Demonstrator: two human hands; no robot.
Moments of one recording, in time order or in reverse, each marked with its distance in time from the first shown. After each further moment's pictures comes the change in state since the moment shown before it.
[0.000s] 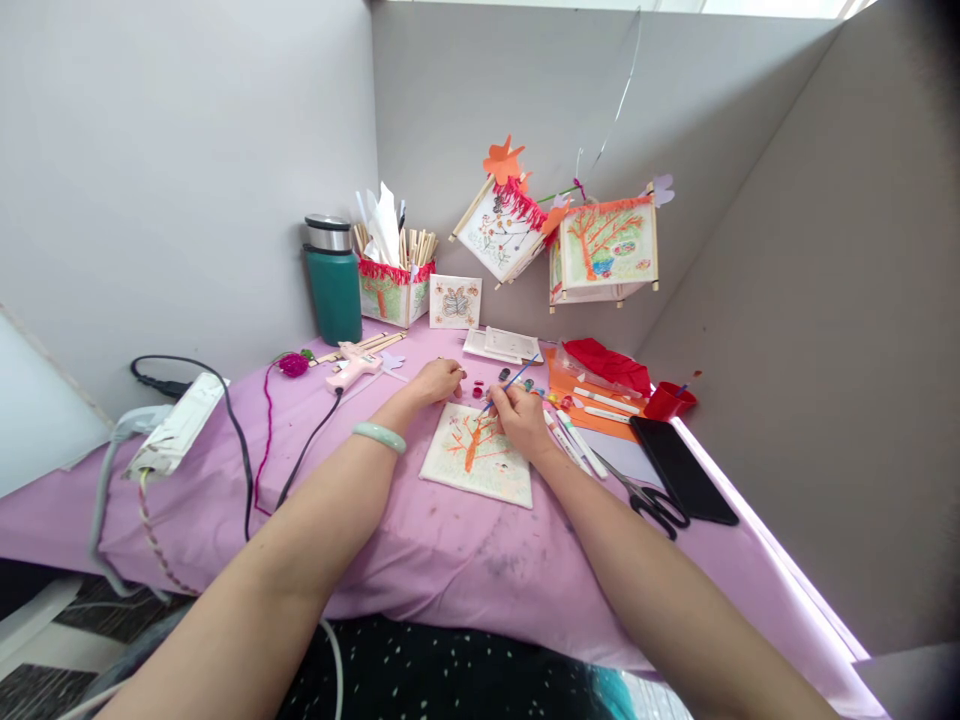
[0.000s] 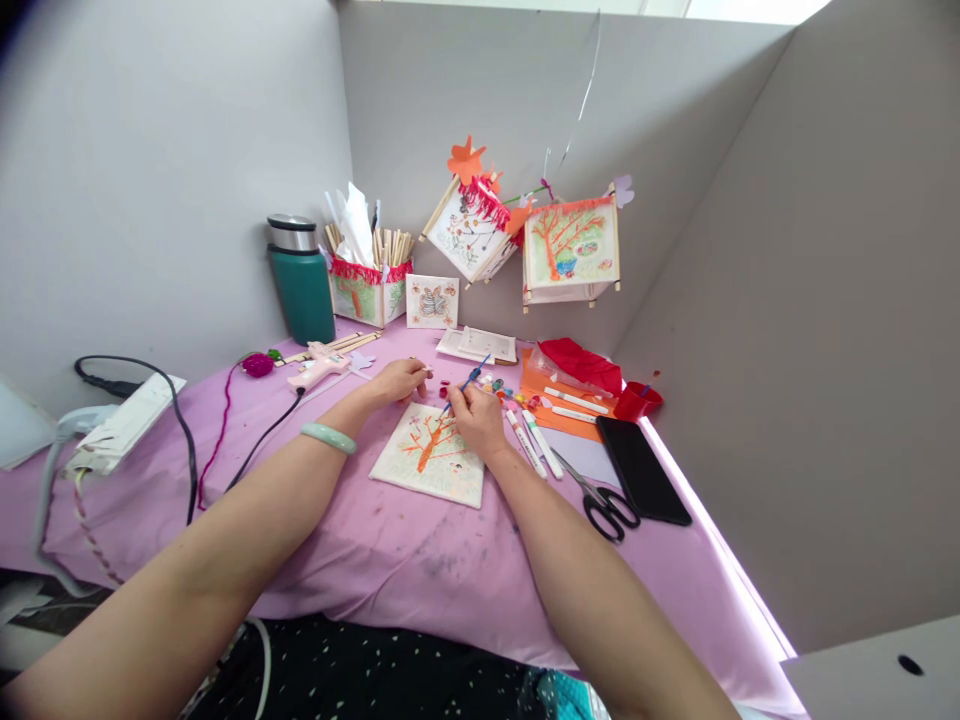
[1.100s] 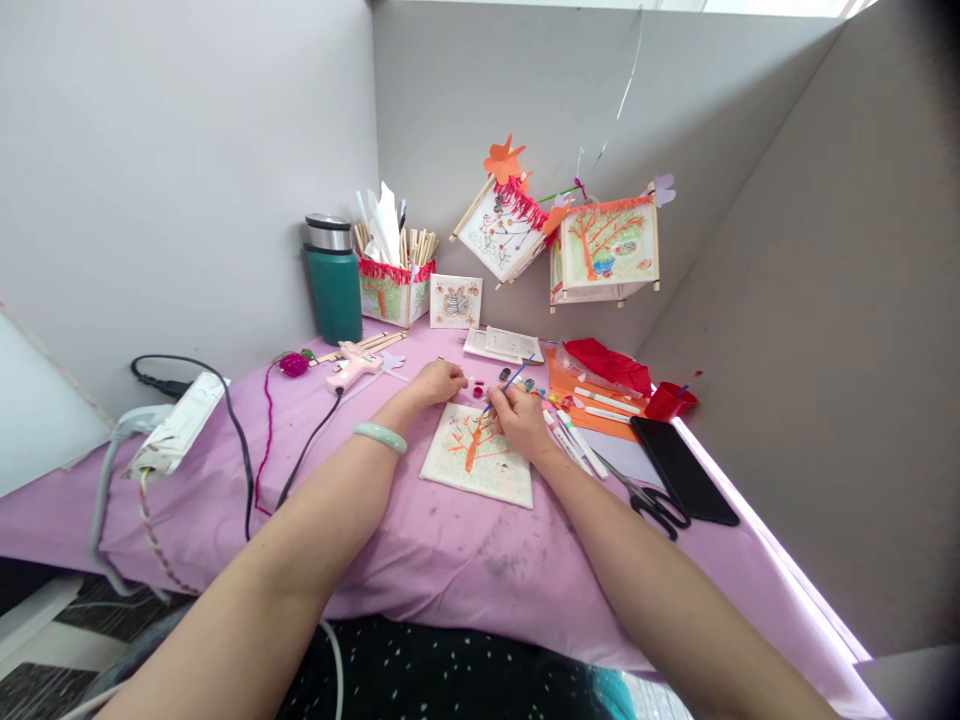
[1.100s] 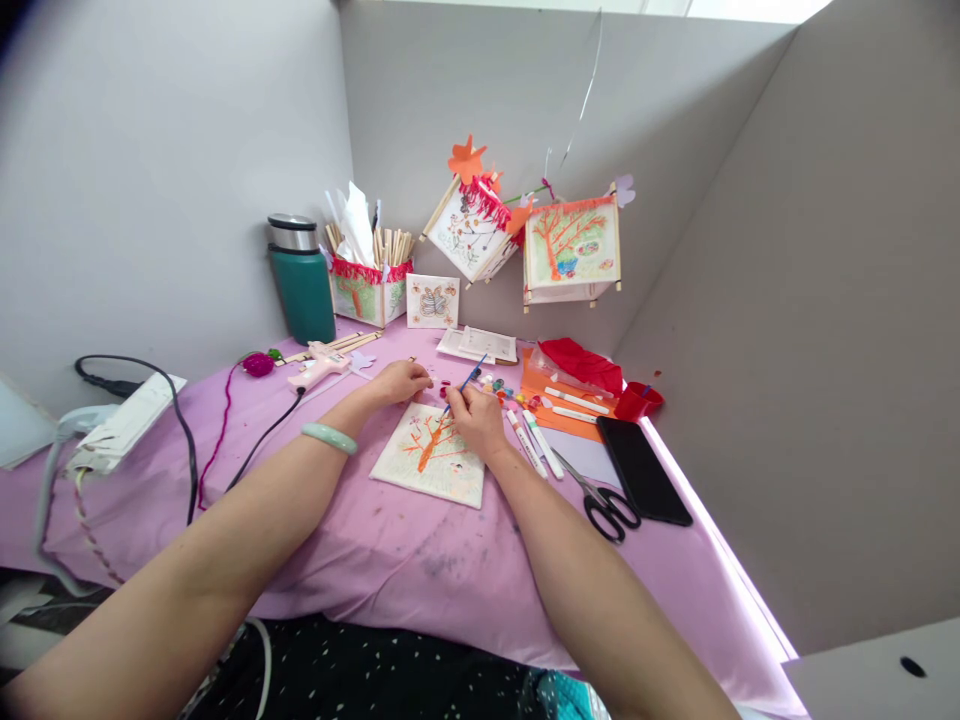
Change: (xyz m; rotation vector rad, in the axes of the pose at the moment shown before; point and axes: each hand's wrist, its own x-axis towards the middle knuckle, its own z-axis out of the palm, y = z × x) left_hand -0.003 0.000 0.001 0.110 0.008 0.024; right_hand 0.000 -0.003 0.000 0.013 -0.011 -0.007
